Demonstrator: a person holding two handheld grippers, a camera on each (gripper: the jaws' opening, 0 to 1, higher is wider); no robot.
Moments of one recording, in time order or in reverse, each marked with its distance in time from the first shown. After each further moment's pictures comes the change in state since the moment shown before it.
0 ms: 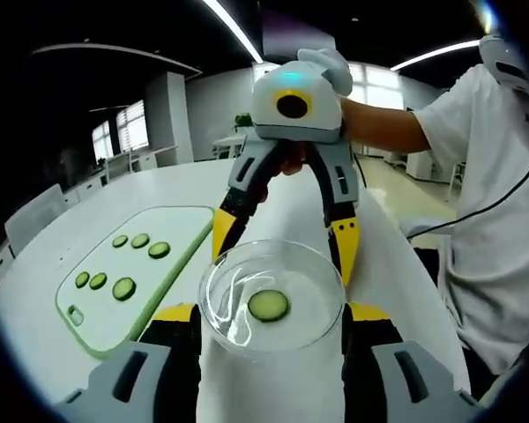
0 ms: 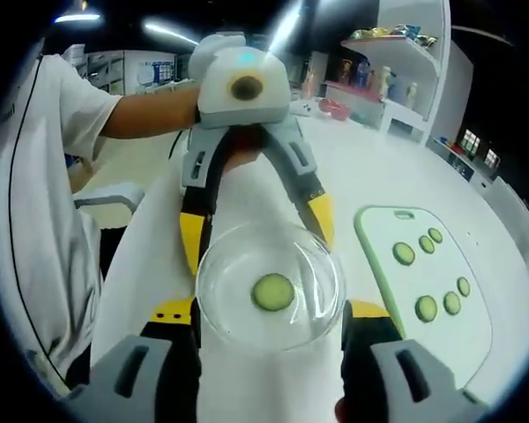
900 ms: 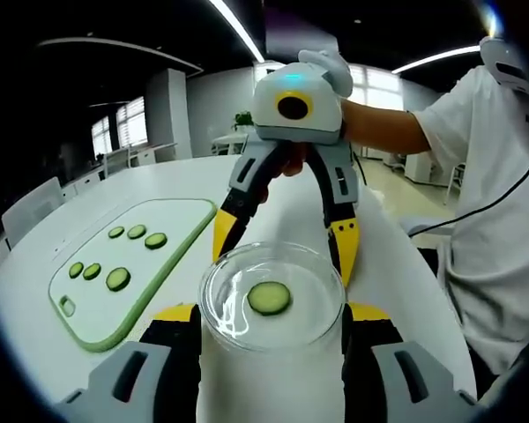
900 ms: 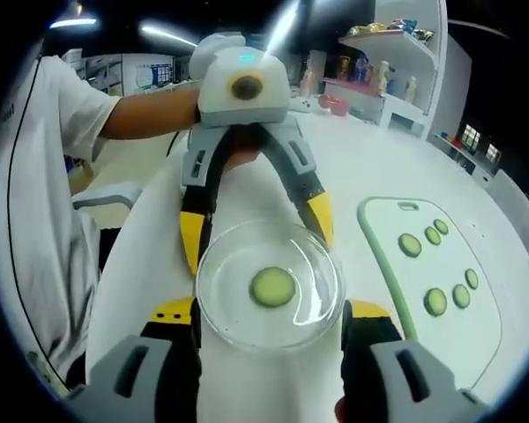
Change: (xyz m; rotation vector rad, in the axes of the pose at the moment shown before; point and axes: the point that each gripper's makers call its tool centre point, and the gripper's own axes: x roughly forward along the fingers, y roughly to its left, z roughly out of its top) left arm 0.004 0.002 -0.009 -0.024 -0.002 -0.016; right arm 0.007 0.001 -0.009 0.023 0.002 0.017
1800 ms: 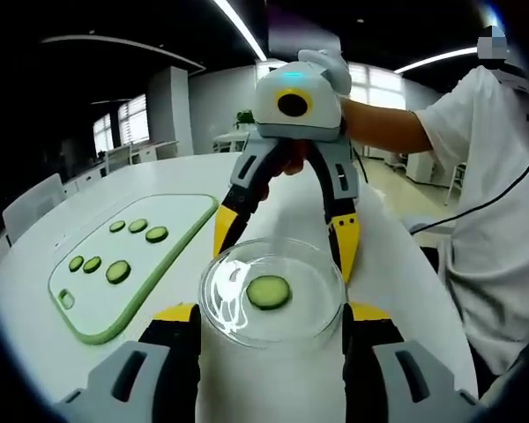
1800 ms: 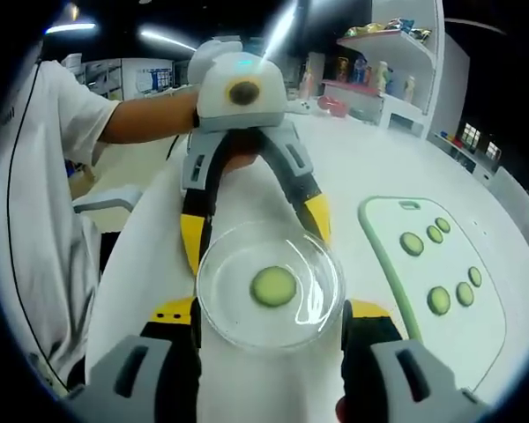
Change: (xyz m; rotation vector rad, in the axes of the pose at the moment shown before) left arm -0.002 -0.001 -0.005 -0.011 -0.002 0.004; right arm 0.001 -0.001 0.000 0.016 -0.017 0.006
